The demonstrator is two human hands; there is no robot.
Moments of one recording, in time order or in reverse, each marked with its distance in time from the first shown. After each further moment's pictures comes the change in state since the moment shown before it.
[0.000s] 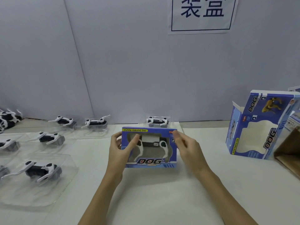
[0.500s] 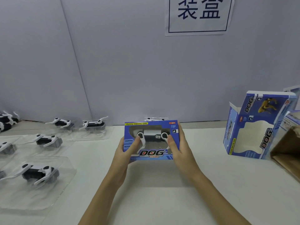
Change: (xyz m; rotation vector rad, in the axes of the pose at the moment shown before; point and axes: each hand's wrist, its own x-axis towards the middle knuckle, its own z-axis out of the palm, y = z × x) left_hand -0.005 0.001 0.015 -0.074 -0.169 -0.112; right_hand -0.007 -0.008 0.018 0.193 0.018 -0.073
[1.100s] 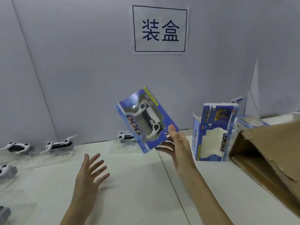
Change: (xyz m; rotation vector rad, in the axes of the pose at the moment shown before) left_hand 0.009 -0.006 -0.013 -0.254 0.109 -0.101; right_hand 0.018 -0.047 -0.068 0.497 0.286 0.156
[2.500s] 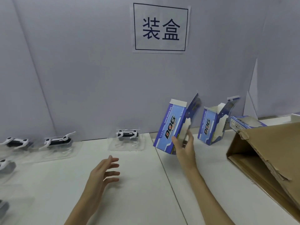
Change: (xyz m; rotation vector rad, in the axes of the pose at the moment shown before) left_hand -0.011 -0.018 0.014 0.291 -0.163 0.004; right_hand 0.032 0.041 -0.057 -0.488 0.236 -0.151
